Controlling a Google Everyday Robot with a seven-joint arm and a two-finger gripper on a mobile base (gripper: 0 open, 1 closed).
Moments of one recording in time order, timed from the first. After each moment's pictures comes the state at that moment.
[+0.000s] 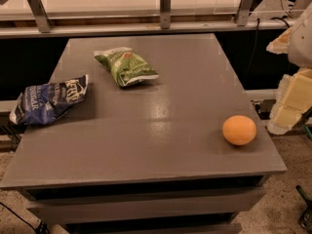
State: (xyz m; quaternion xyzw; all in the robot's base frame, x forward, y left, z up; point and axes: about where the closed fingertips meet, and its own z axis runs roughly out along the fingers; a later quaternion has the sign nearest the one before) arm 0.438 -0.217 0.976 -0.60 0.78 -0.03 0.16
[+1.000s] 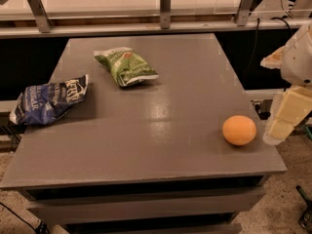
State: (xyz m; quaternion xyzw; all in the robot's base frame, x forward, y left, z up) arm 0.442 -0.221 0.940 -0.61 0.78 -0.01 0.16
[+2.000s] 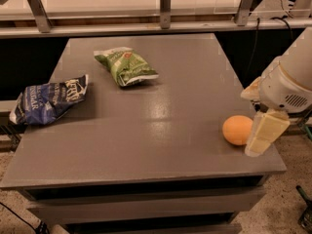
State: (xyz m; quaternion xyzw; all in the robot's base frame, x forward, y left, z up) arm 0.444 -0.210 0.876 -0.63 0.77 0.03 0.13
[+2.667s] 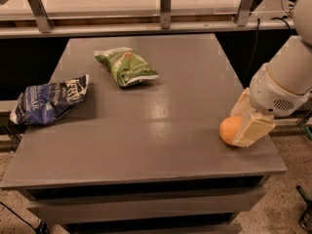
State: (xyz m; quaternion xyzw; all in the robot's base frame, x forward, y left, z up) arm 0.447 -0.198 0.857 -0.64 0.76 0.04 0.12
